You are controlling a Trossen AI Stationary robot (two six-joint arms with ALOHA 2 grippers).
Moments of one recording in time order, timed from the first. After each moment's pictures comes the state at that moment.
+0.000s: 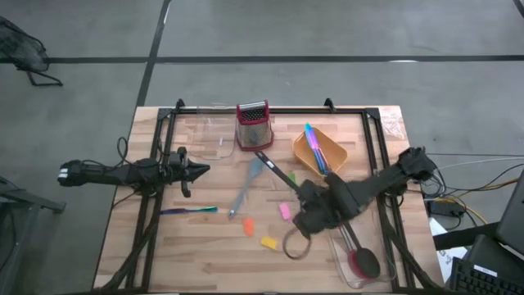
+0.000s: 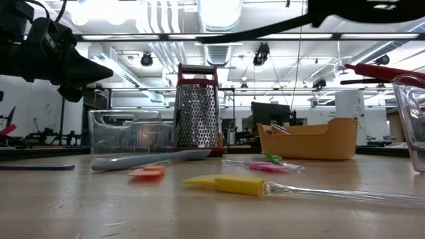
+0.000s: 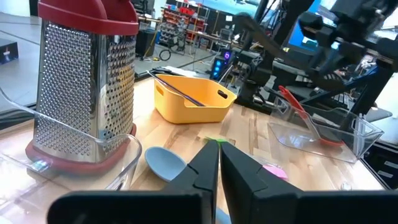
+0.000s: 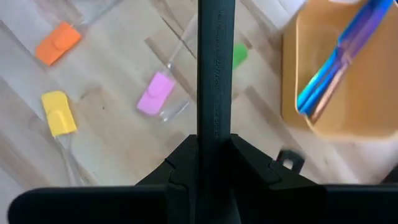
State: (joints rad) left arm -0.06 0.17 0.01 0.06 -0.30 -0.29; right arm 0.50 1.79 1.76 -1.49 0.42 1.20
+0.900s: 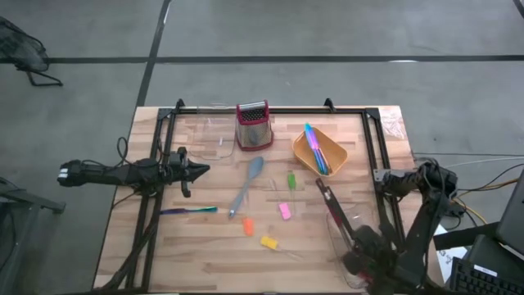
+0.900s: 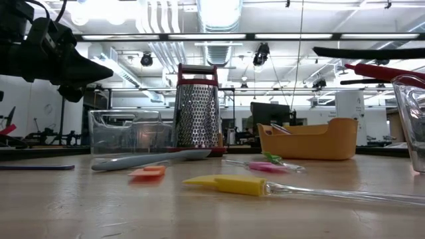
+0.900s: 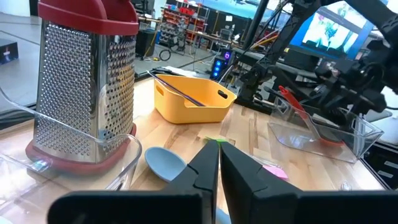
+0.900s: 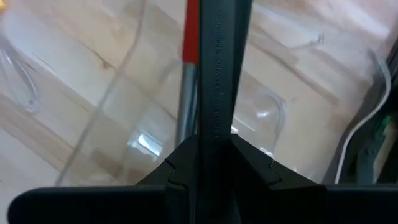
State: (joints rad) left arm -0.06 0.17 0.01 0.06 -0.30 -0.29; right arm 1.12 1.79 1.36 -1.47 0.40 2.14
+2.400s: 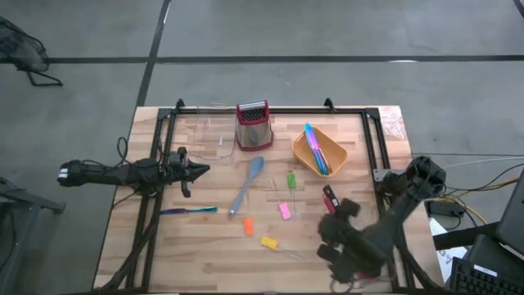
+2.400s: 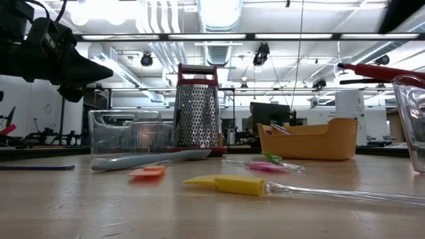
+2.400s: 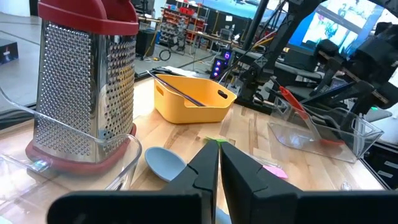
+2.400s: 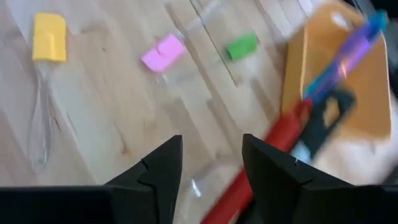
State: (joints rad) left arm -0.06 0.17 0.01 0.07 -0.30 -0.29; right arm 0.79 1.79 1.51 -1.41 0.63 1.25
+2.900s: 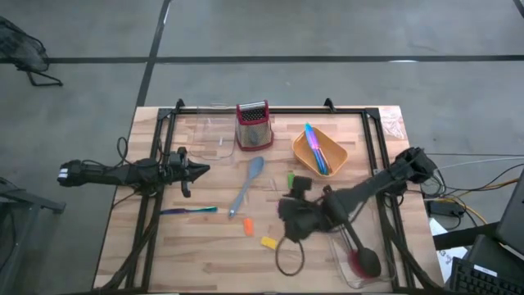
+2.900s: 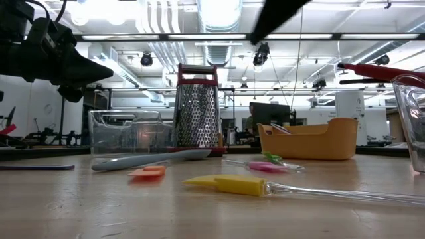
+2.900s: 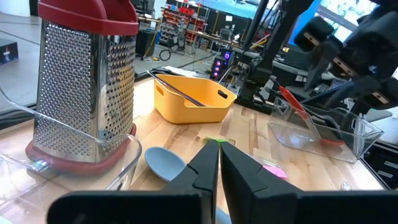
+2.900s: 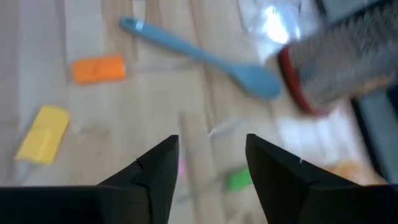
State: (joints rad) left arm -0.06 0.17 0.01 0.07 -0.30 -0.29; right arm 0.45 1.79 1.52 -0.87 0.62 0.38
